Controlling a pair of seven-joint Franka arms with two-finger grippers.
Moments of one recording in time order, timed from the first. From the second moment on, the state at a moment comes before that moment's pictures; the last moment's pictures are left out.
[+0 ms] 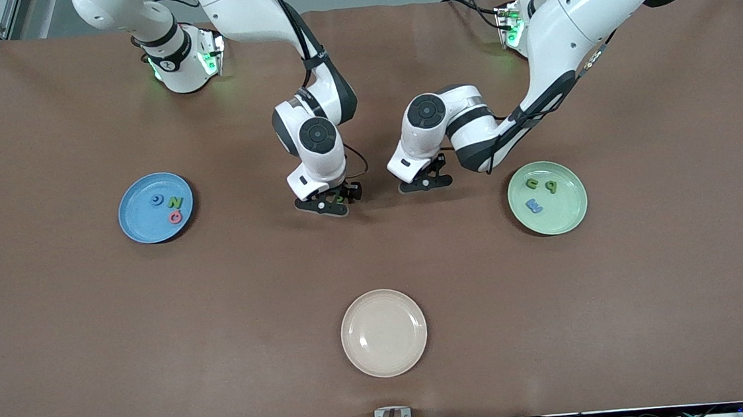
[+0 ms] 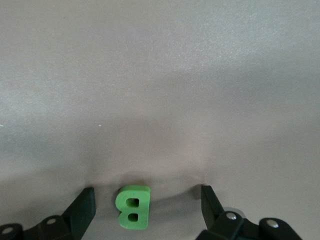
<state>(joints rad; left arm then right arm) 0.03 0.75 -0.82 -2.03 0.72 2.40 -1.32 1.16 0.67 -0.42 -1.89 0.38 2.43 0.76</state>
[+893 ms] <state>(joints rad) 0.03 0.74 -0.82 -2.04 0.72 2.40 -1.32 1.19 0.65 -0.42 -1.90 0.38 2.42 0.76</state>
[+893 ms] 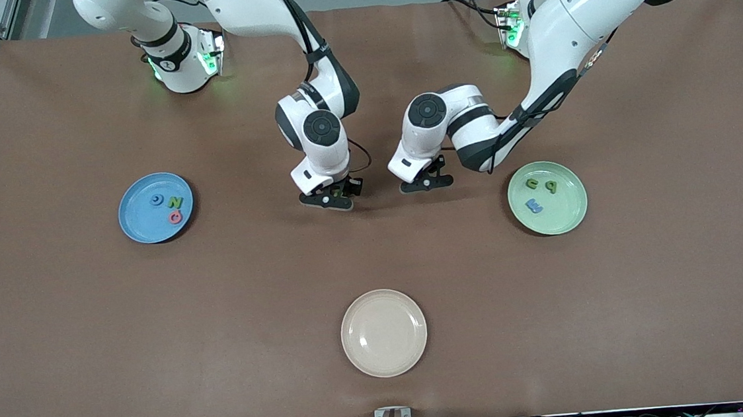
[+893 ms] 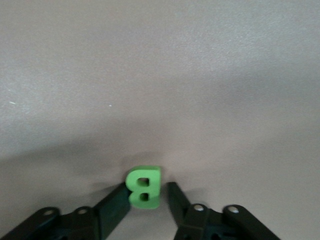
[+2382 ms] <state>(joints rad) 0.04 0.73 -0.85 -2.08 0.72 2.40 -1.32 1.09 0.53 -0.78 -1.92 0.38 2.09 0.05</state>
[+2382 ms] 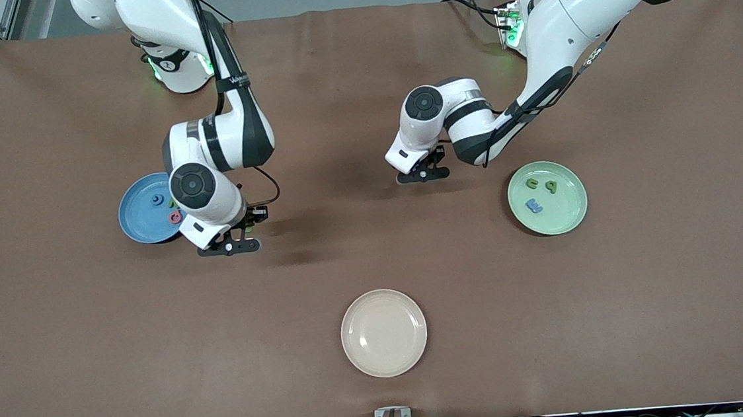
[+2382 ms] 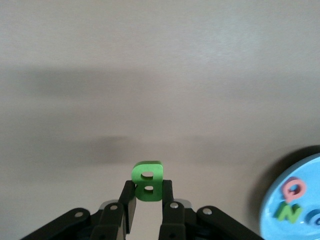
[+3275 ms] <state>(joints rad) 0.04 0.73 -0.86 -2.08 0.72 2.40 -1.32 1.05 0.51 -1.07 -2.17 0.38 2.05 -0.34</state>
